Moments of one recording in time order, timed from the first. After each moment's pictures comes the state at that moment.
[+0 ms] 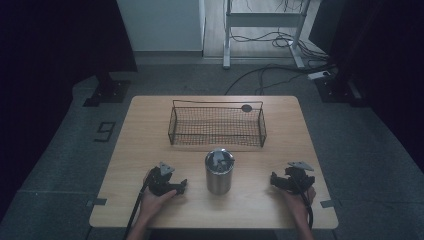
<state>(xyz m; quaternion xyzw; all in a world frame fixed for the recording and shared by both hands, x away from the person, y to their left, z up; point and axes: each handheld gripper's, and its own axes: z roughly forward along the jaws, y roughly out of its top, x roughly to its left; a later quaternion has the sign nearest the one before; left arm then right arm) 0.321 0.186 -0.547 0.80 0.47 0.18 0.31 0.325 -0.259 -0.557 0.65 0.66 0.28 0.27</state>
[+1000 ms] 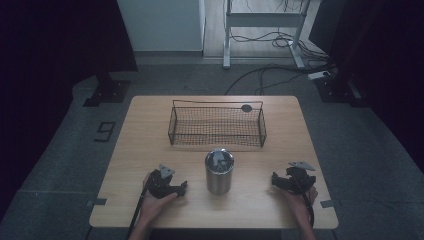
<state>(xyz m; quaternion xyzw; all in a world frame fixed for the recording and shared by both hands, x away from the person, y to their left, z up) 0.308 0.181 -0.546 0.79 0.48 0.19 0.31 0.325 -0.264 -0.557 0.64 0.66 0.28 0.26</state>
